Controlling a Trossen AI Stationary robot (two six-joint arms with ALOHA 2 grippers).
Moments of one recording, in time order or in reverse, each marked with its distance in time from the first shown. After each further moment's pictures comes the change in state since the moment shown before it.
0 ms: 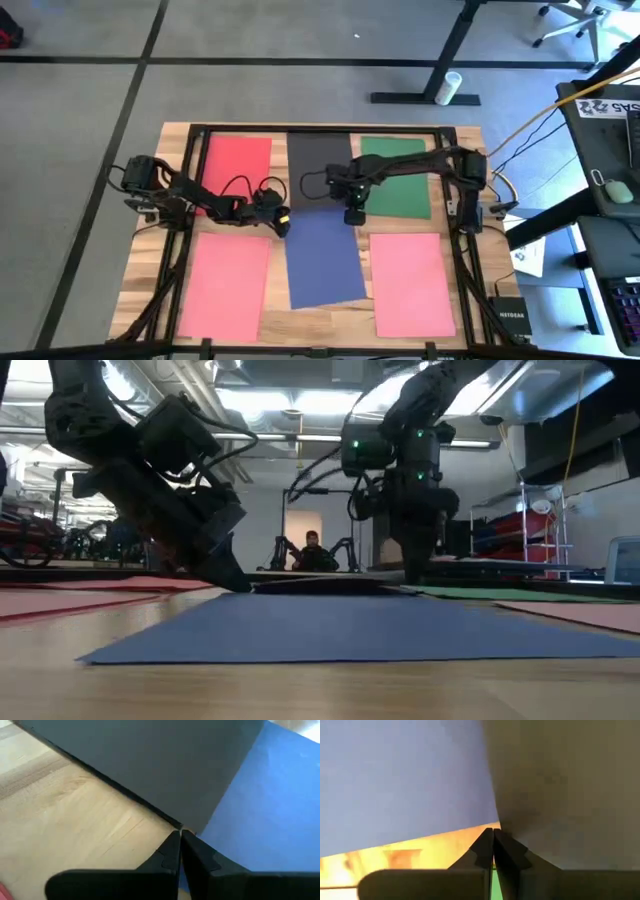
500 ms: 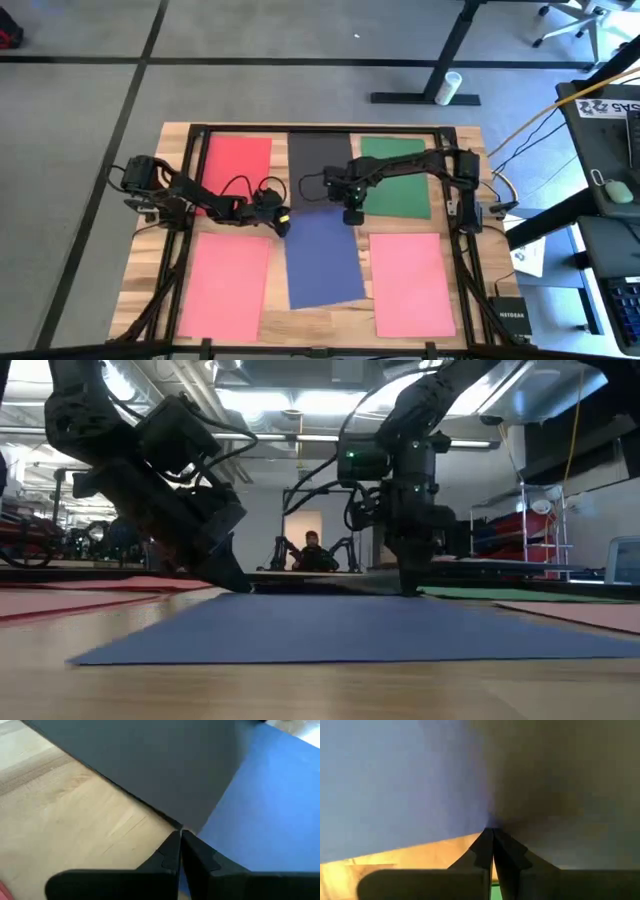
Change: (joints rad) left arm 0.005 0.001 0.000 0.001 0.001 -0.023; right arm -0.028 0.077 0.000 0.037 0.075 -0.050
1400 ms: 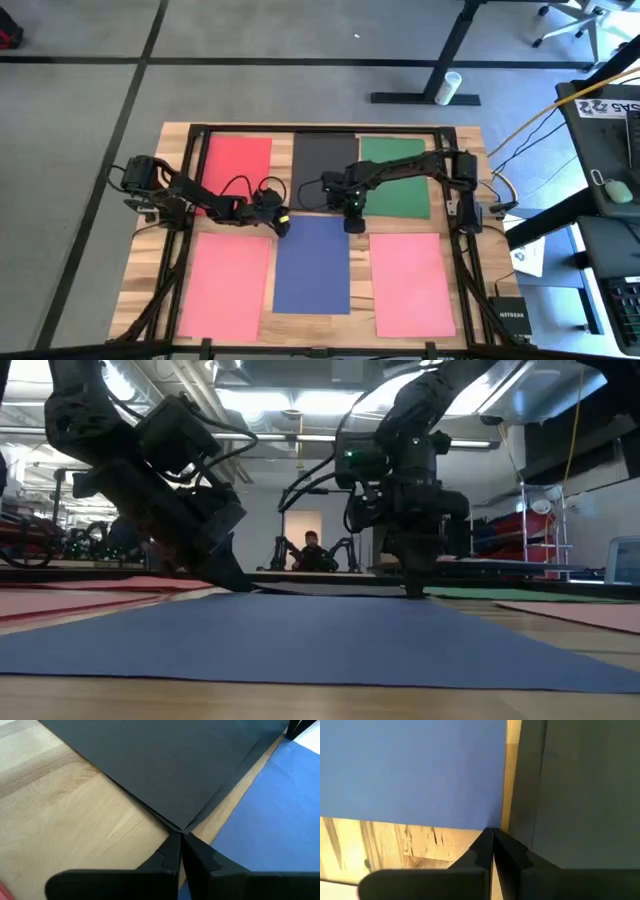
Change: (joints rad) left arm 0.002 0.000 0.000 0.000 -0.001 0.011; right arm 0.033 0.031 0.005 -0.002 -0.124 -0.040
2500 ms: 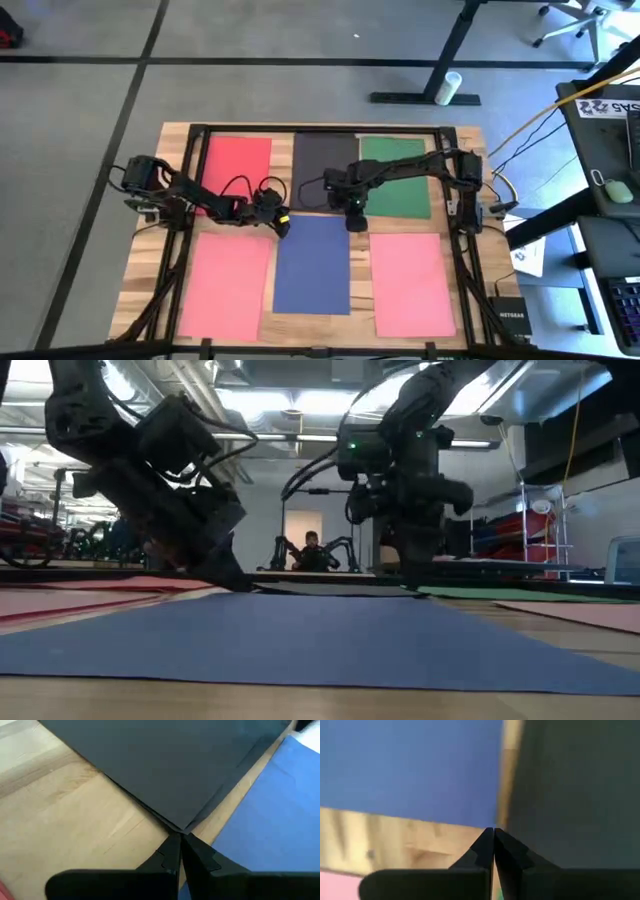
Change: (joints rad) left arm 0.003 -0.001 0.000 0.001 0.000 0.002; right arm 0.005 -0.055 -0.006 -0.002 -0.038 -0.028
